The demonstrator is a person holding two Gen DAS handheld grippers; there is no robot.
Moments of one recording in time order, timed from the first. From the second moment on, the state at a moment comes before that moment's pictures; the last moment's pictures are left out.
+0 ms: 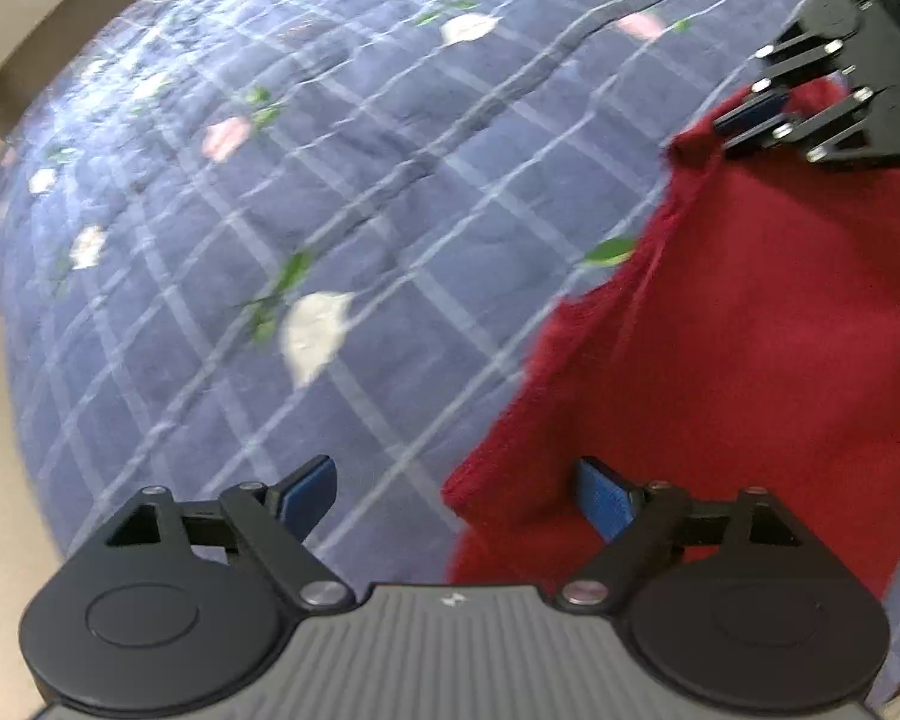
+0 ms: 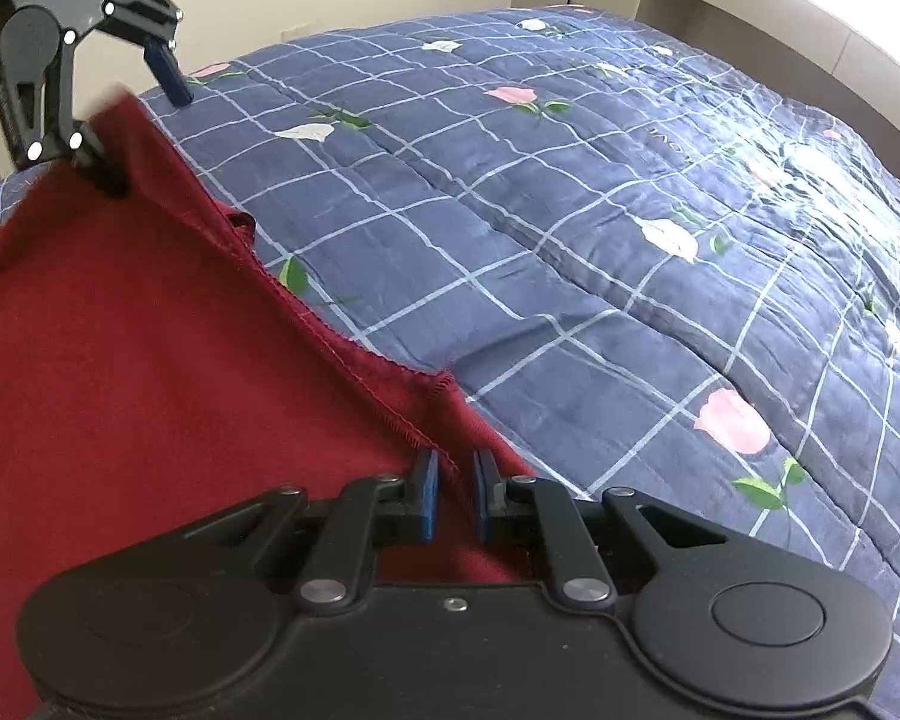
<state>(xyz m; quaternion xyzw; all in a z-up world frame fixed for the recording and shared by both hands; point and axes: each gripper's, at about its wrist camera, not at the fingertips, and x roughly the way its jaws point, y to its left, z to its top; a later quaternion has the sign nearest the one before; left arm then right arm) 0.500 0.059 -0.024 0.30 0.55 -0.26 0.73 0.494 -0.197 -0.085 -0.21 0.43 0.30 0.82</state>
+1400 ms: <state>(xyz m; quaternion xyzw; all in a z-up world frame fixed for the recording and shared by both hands) 0.374 0.066 -0.097 0.00 0.37 0.09 0.93 0.401 -0.319 -0.065 0.07 0.35 0.15 0.92</state>
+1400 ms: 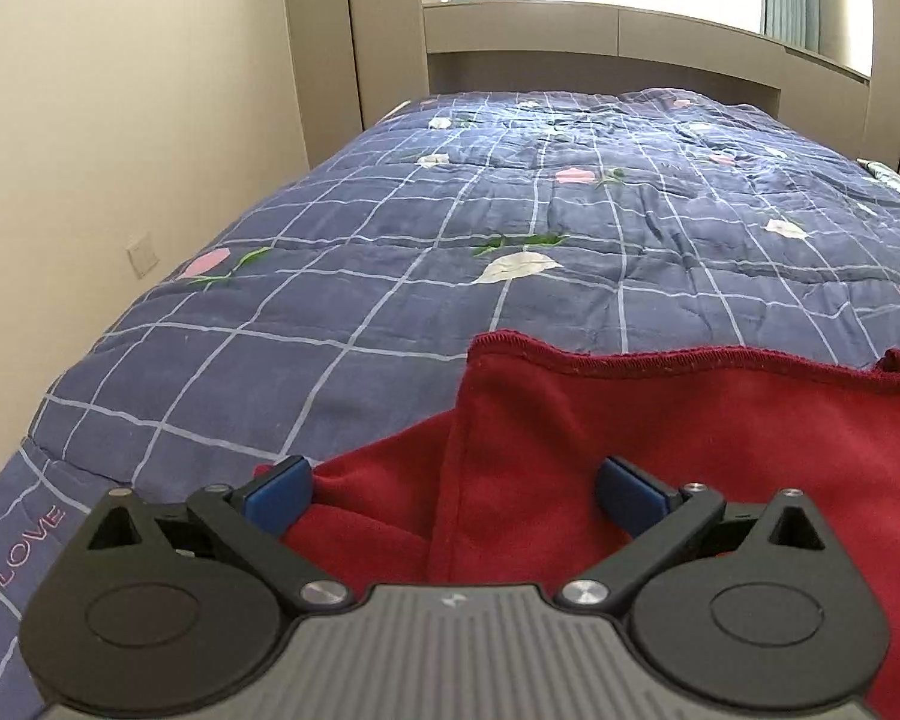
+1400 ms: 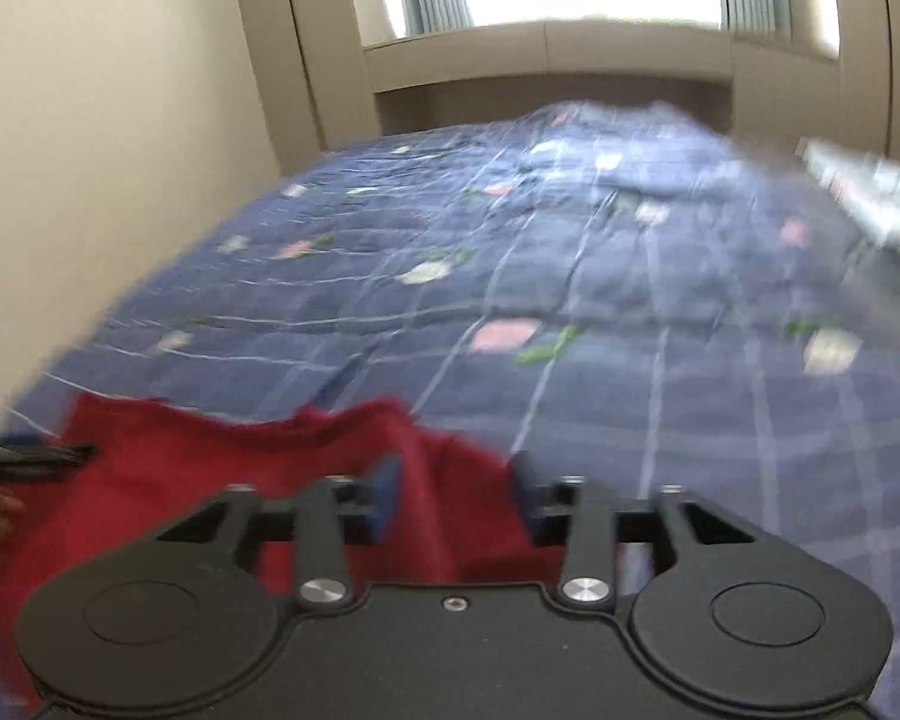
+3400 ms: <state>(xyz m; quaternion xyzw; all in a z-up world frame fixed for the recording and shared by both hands) 0.373 0.068 -0.098 -0.01 0.36 0.09 0.93 0.402 -0.280 -0.083 -0.07 0.30 0.02 0.95</state>
